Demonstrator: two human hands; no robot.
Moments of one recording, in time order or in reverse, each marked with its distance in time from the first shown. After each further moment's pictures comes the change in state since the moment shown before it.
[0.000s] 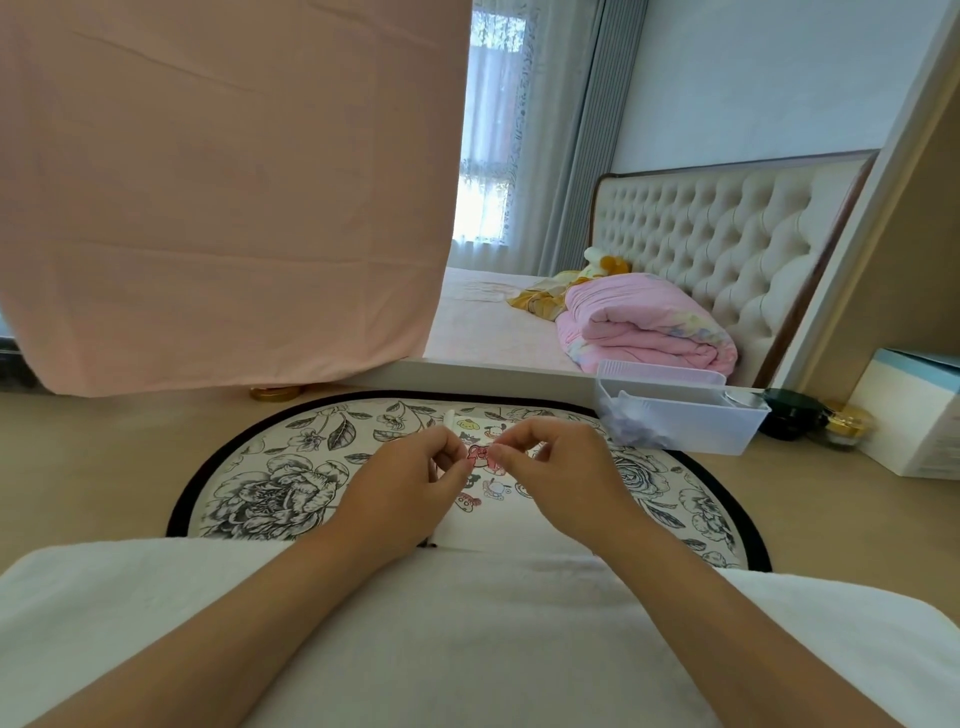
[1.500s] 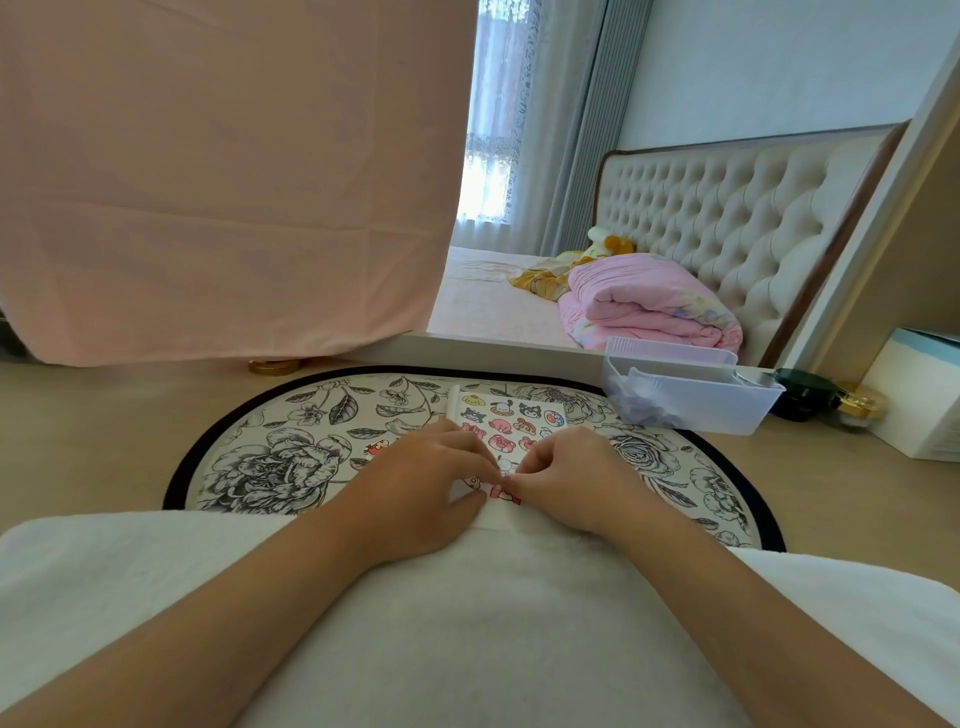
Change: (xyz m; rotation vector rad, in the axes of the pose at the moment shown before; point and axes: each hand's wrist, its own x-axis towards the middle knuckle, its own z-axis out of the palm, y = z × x) left_hand -0.003 -0.020 0.006 0.268 -0.167 0.434; right_hand -0.002 0.007 0.002 -0.395 -0.254 0.243
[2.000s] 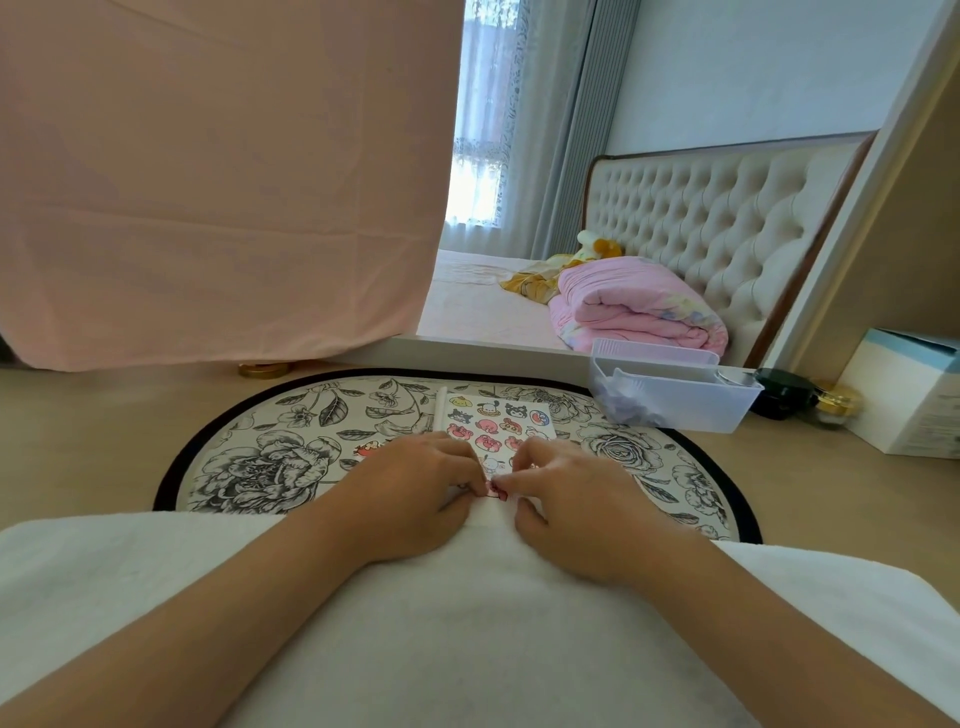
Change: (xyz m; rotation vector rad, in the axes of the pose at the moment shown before) left_hand 0.001 0.006 -0.005 0.066 -0.079 0.065; right_hand -0.038 0.008 -0.009 -0.441 0.011 -0.426
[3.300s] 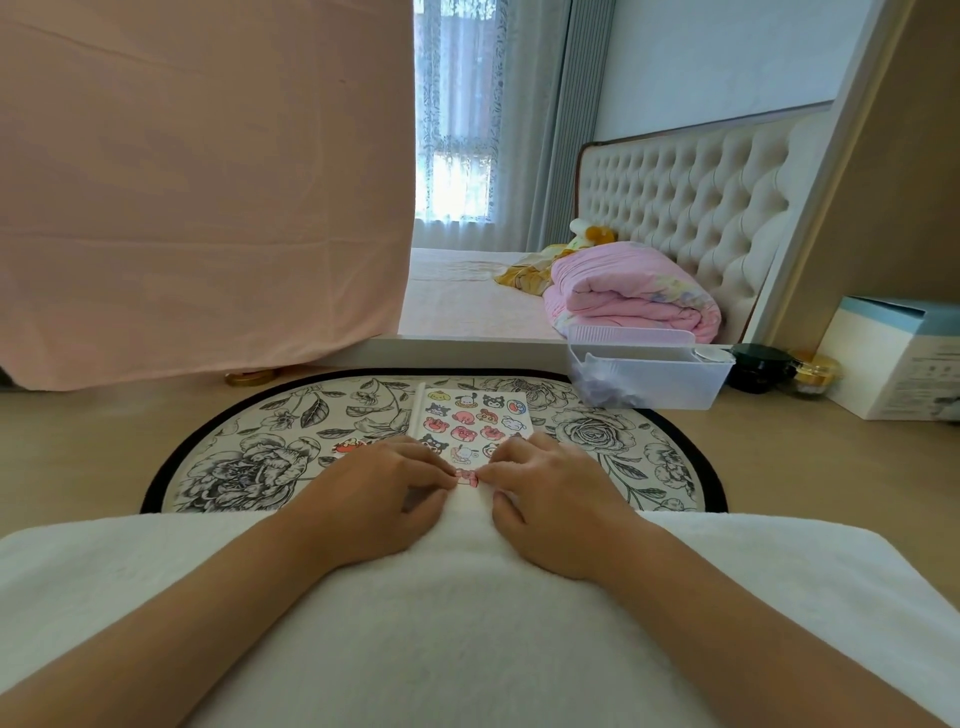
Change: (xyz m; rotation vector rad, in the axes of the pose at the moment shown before) left_hand -0.012 0.014 -0.001 -0.017 0.001 -0.086; right_hand -0.018 0.009 0.010 0.023 0.083 -0.029
